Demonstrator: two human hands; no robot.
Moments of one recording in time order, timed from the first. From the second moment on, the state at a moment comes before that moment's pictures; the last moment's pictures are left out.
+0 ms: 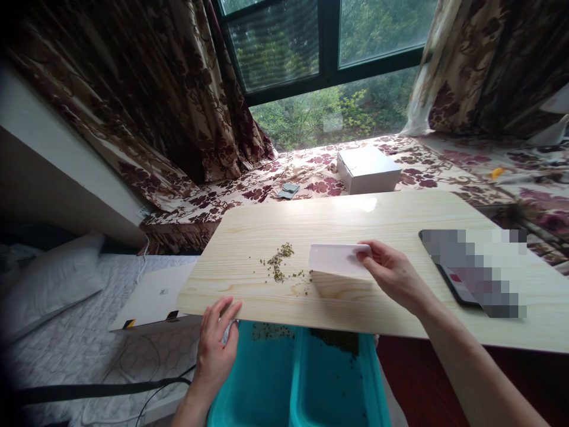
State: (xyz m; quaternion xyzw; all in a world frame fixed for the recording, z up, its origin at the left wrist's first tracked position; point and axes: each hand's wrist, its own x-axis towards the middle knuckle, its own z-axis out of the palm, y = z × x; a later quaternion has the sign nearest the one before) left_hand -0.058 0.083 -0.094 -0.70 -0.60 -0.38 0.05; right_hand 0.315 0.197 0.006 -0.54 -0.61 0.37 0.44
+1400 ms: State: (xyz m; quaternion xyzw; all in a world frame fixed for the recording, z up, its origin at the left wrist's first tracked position) left_hand -0.059 0.084 -0.094 -0.70 -0.60 -0.38 0.05; right_hand 0.308 0.182 0.028 -0.52 -0.65 0.38 0.40
